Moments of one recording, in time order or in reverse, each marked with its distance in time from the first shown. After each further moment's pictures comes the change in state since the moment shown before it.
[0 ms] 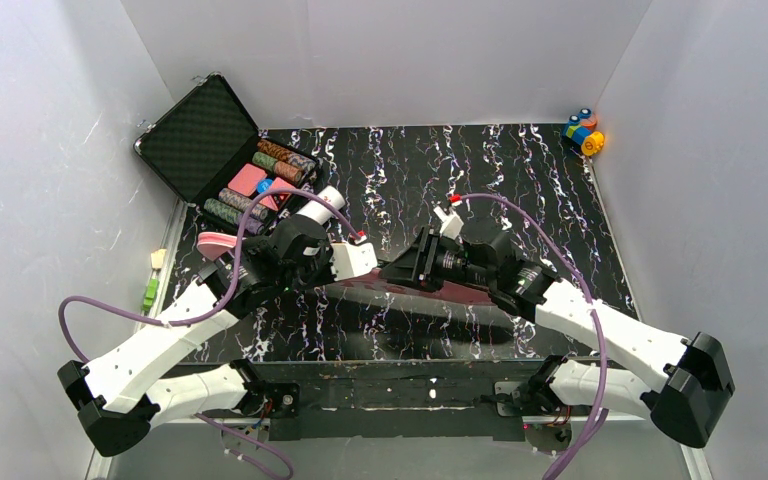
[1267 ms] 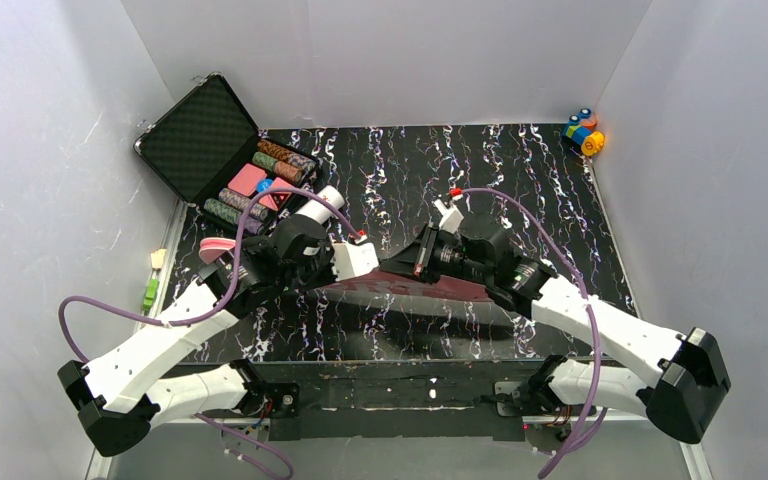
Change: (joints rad) left arm 0.001 0.000 0.000 0.004 0.026 -0.015; right arm -0.010 0.045 0.019 0.071 0.032 0.014
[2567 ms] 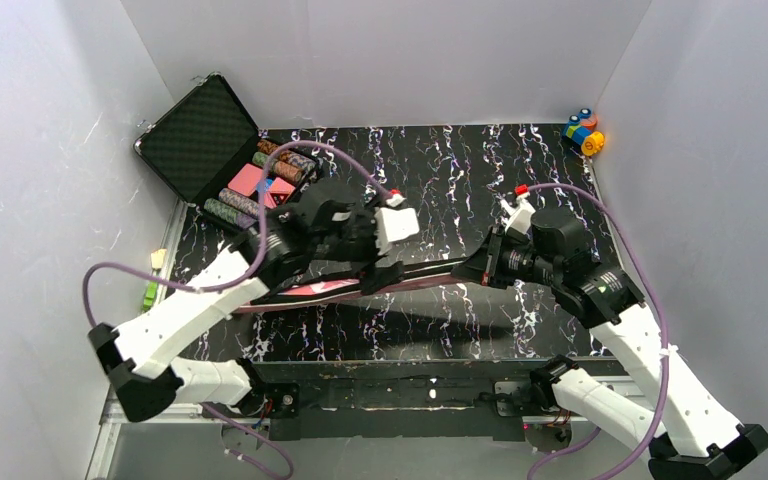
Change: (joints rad) left arm -0.025 0.177 0.192 0.186 0.439 -0.206; right arm -0.294 -0.309 0.157 -0.732 -0.074 -0.437
